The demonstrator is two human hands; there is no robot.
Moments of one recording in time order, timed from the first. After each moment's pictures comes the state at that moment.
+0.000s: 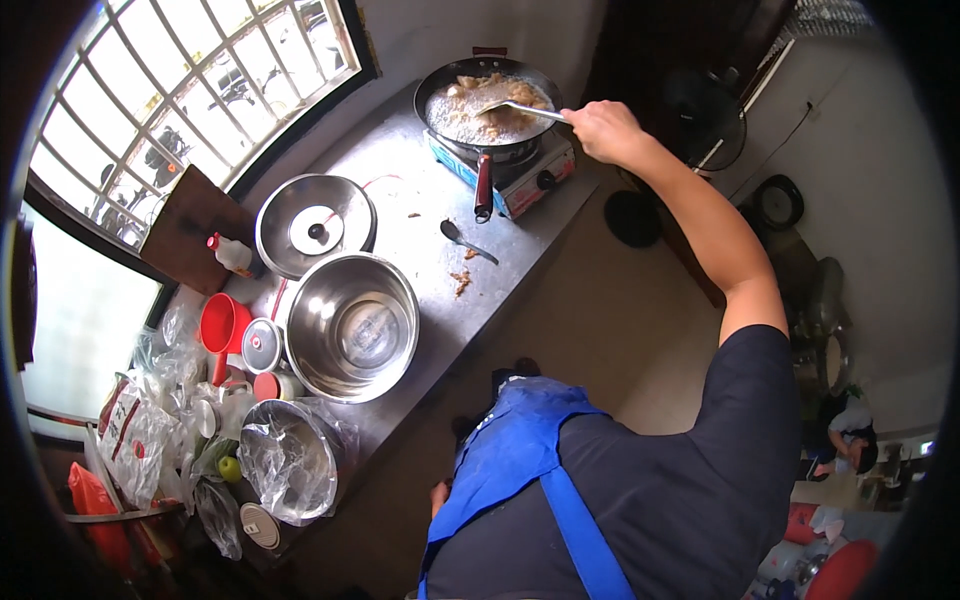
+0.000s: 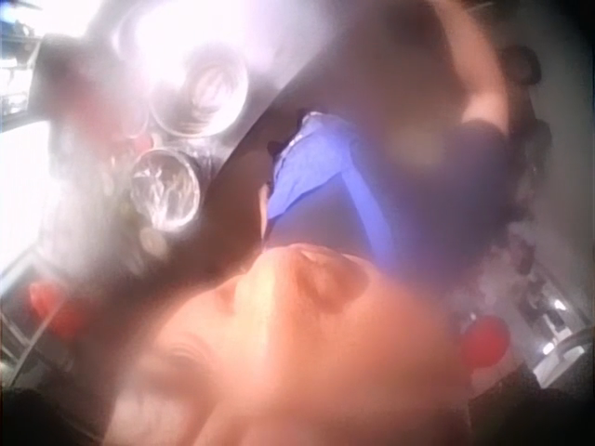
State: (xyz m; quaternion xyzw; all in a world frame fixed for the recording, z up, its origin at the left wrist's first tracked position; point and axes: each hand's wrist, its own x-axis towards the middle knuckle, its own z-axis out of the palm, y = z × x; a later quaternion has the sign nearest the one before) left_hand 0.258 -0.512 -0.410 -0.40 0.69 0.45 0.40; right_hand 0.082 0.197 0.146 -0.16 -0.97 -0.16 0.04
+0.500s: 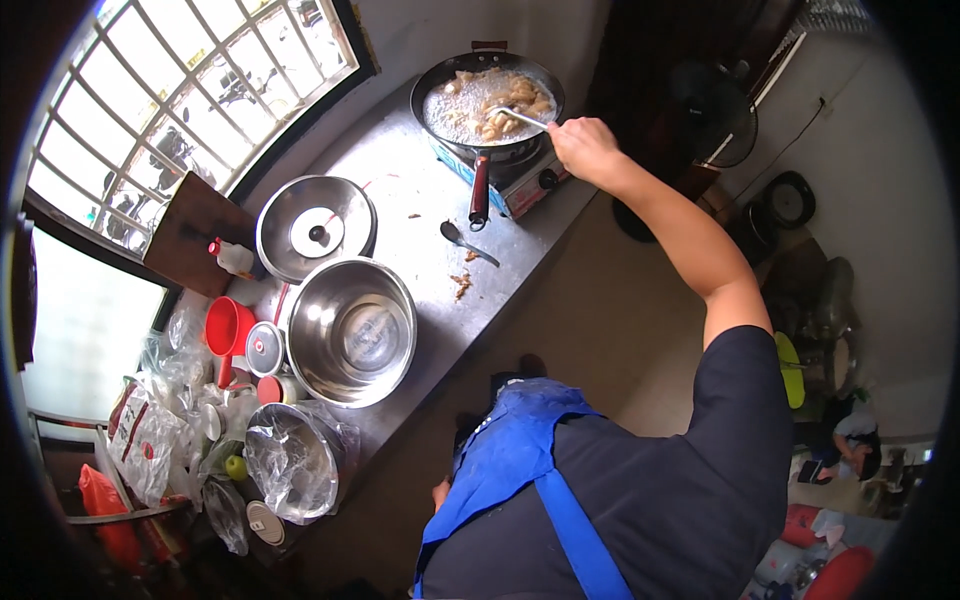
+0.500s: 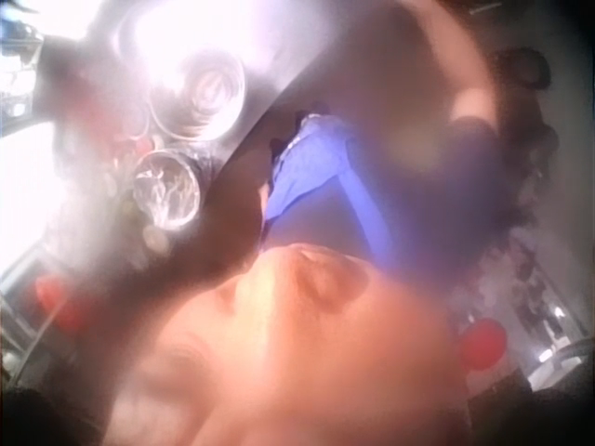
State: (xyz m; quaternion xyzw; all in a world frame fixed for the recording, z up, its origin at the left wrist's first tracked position) left_hand 0.230 -0.469 -0.321 -0.35 0.76 0.39 0.38; right_hand 0.060 0.214 0.080 -0.15 -0.97 -0.15 0.09
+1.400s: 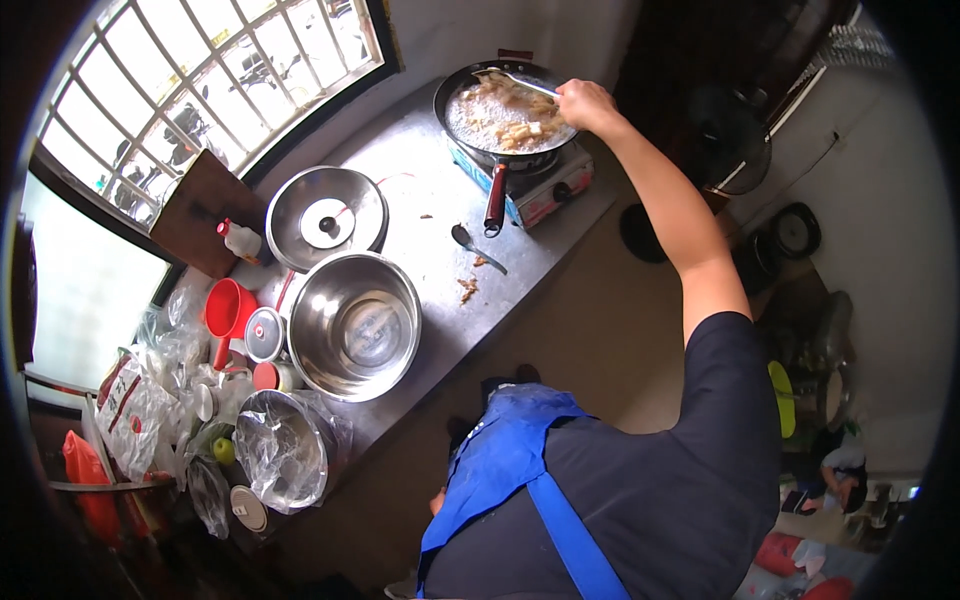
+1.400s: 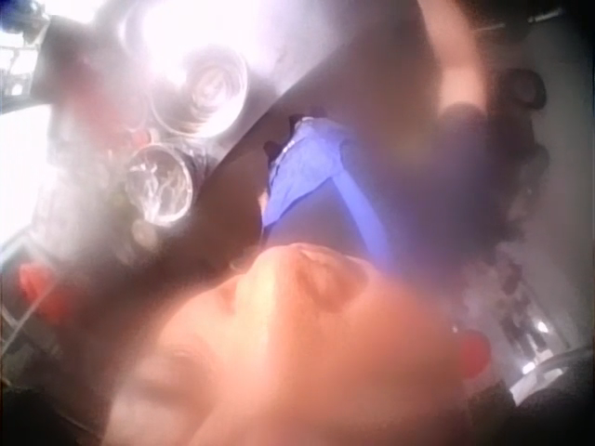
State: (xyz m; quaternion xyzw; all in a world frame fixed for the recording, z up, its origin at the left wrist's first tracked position) left_hand 0.299 -0.504 -0.413 -0.46 0.63 0.53 0.34; right_hand -0.035 0.252 0.115 -0.31 -0.94 0.09 0.13
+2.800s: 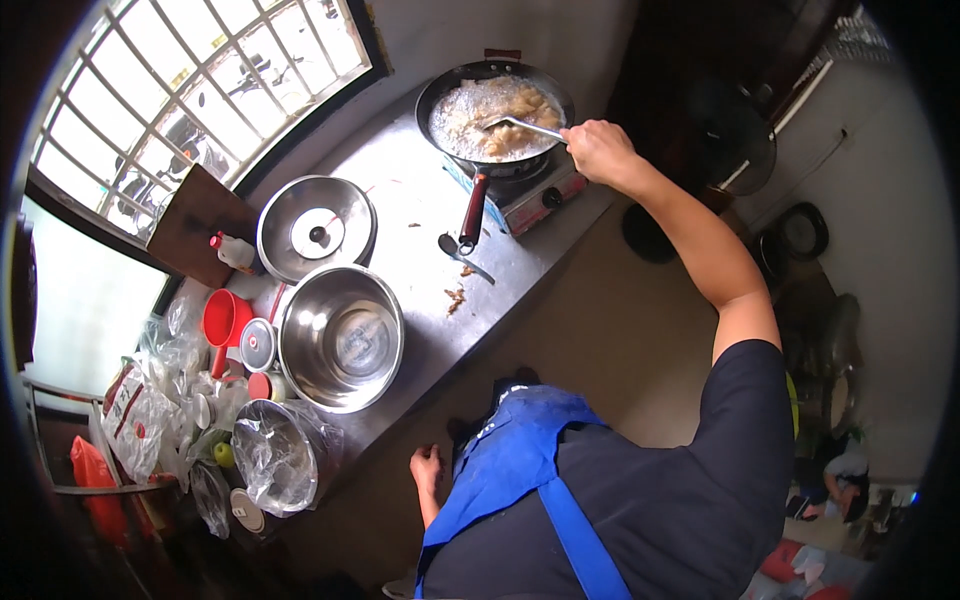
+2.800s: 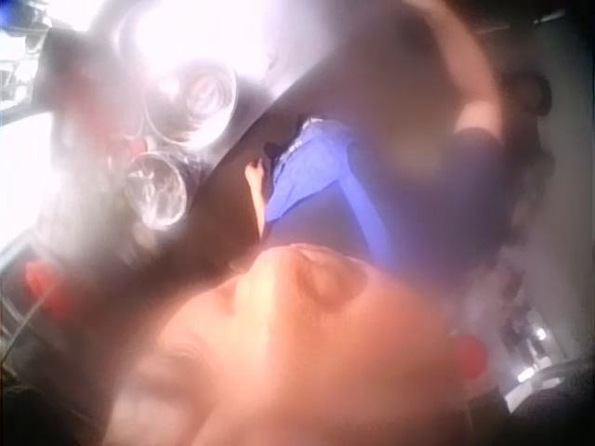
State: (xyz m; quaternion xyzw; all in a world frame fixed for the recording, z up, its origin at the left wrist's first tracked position) left_hand 0.185 -0.380 -0.295 -0.11 0.87 0.39 0.29; right_hand 0.054 0.257 0.102 -0.14 -0.99 -0.04 0.09
